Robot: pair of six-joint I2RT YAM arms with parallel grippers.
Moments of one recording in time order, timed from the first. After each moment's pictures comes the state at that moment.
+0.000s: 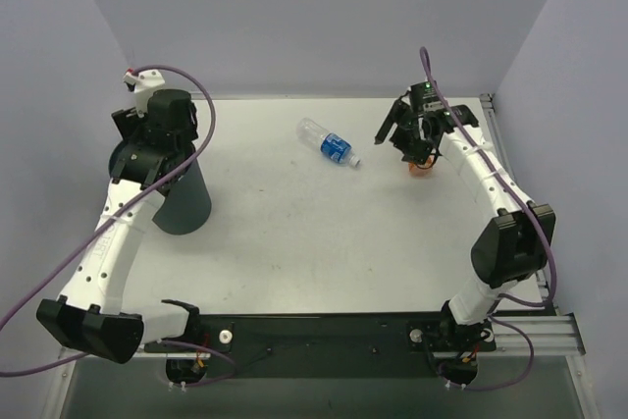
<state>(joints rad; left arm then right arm) -0.25 1.25 1.42 -0.73 -0.85 -0.35 0.29 1.65 1.52 -0.81 0.00 0.72</state>
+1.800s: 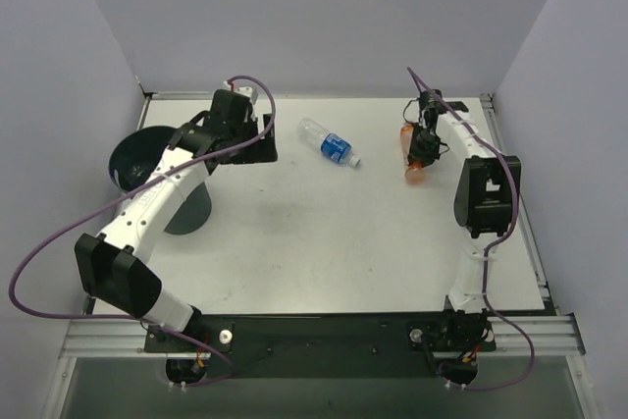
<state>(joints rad) -0.44 1.51 1.52 -0.81 -0.10 -0.40 0.07 2.15 1.77 -0.86 0.09 0.26</state>
